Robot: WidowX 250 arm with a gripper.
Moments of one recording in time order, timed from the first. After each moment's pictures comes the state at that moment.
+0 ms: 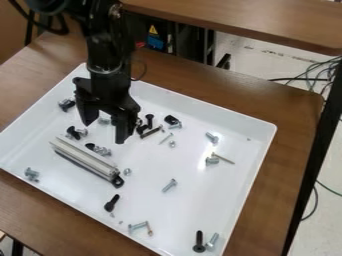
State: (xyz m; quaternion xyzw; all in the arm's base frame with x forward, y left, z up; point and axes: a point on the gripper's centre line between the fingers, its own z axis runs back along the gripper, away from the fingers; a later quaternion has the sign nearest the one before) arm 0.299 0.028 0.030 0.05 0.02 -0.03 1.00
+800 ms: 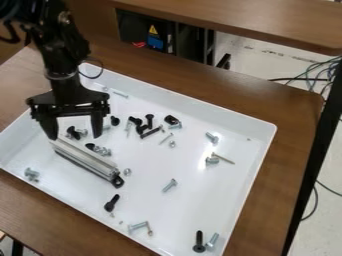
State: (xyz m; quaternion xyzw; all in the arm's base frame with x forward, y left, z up) arm 0.280 0.077 0.021 0.04 -0.02 0.32 0.95
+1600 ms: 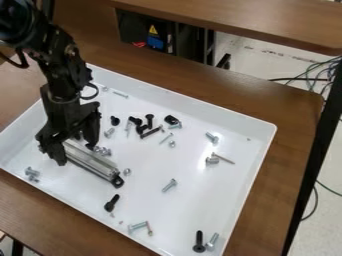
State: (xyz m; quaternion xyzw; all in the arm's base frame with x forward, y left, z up) arm 0.276 0.084 -0.023 0.05 -0.01 0.63 0.78
